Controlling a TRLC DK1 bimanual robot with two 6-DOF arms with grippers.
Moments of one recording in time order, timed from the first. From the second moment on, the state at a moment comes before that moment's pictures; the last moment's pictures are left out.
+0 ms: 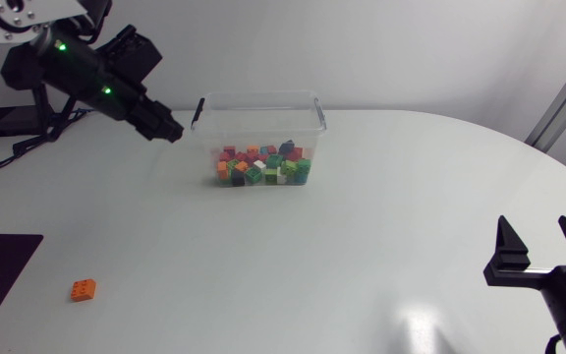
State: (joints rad) left arm -0.22 1.62 1.53 -0.87 0.17 0.46; right arm -0.22 0.06 0.03 -0.02 -0.02 -0.18
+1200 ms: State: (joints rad) left arm -0.28 2.22 2.21 -0.92 0.10 0.32; right arm -0.22 0.06 0.03 -0.02 -0.02 -0.18
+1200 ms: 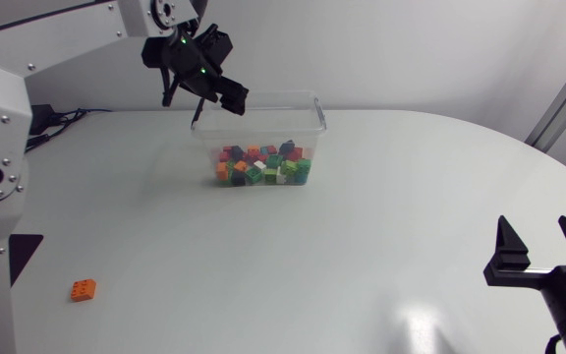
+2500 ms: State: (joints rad) left arm 0.26 1.51 0.80 -0.80 -0.04 1.54; right arm -0.22 0.06 0.03 -0.02 -0.02 -0.18
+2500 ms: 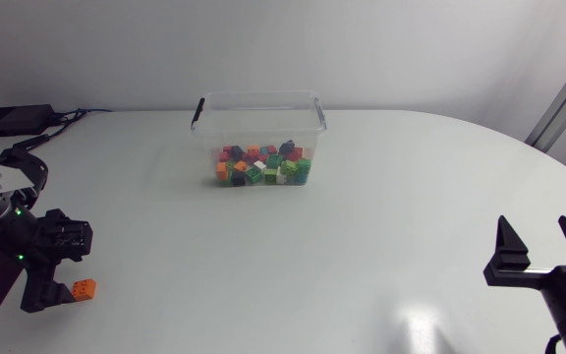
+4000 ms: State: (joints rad) left arm 0.07 1.59 1.00 -0.99 0.13 1.40; right arm -0.22 0.06 0.03 -0.02 -0.02 -0.18
